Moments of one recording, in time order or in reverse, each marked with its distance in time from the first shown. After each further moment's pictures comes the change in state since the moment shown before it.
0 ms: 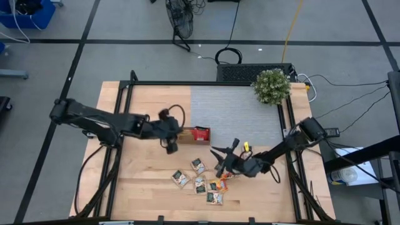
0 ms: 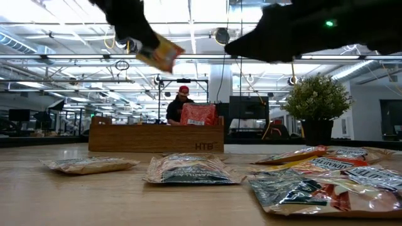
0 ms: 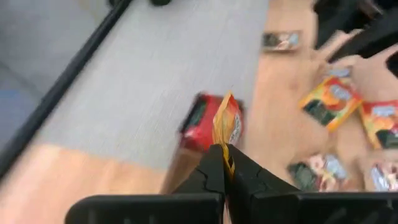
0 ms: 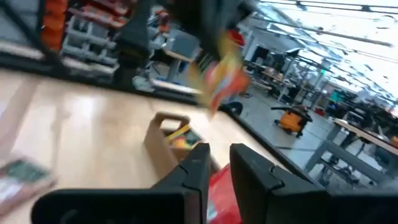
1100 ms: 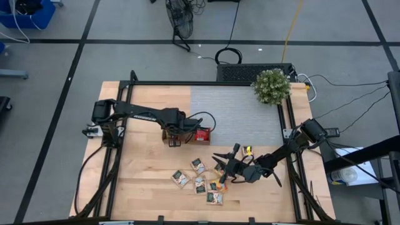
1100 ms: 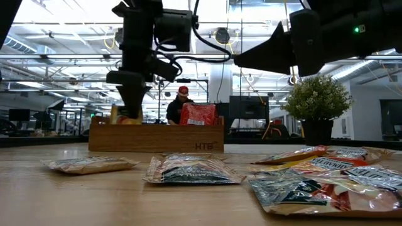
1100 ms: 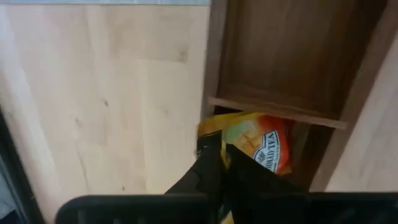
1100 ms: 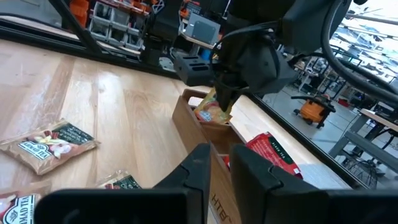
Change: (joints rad) left arm 0.217 0.558 0.335 -0.687 0.119 0.166; right arm 0.061 0.000 -0.014 -0.156 -0.003 0.158
